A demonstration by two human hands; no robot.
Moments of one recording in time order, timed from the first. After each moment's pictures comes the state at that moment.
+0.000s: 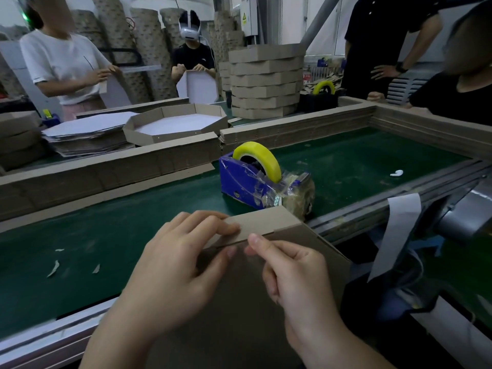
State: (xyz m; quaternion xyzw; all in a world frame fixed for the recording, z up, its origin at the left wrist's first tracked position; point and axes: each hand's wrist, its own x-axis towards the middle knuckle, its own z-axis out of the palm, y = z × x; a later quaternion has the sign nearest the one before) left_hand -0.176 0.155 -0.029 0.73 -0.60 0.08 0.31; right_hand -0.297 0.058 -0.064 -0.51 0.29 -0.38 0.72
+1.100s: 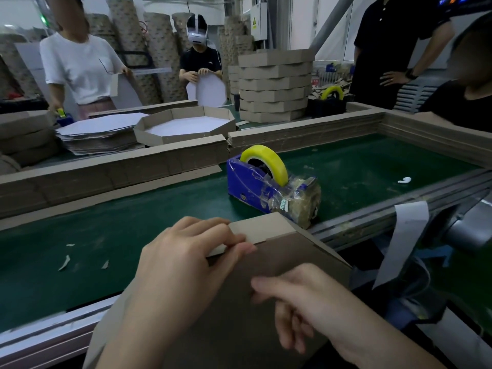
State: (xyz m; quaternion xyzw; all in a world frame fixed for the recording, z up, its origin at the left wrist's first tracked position) left_hand -0.189 0.151 -0.032 0.72 -0.57 0.24 0.32; right_hand -0.330 0.037 -0.051 -0.70 0.26 -0.04 0.67
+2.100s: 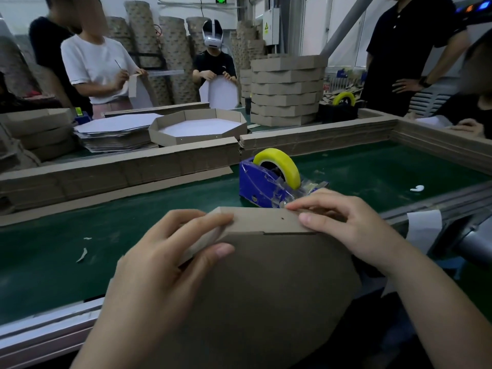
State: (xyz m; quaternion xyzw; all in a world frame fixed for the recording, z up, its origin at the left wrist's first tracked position) left_hand -0.181 0.194 -0.024 0.74 -0.52 0.12 0.40; right_hand -0.323 -0.038 -0.025 -0.85 0.13 -0.24 0.46
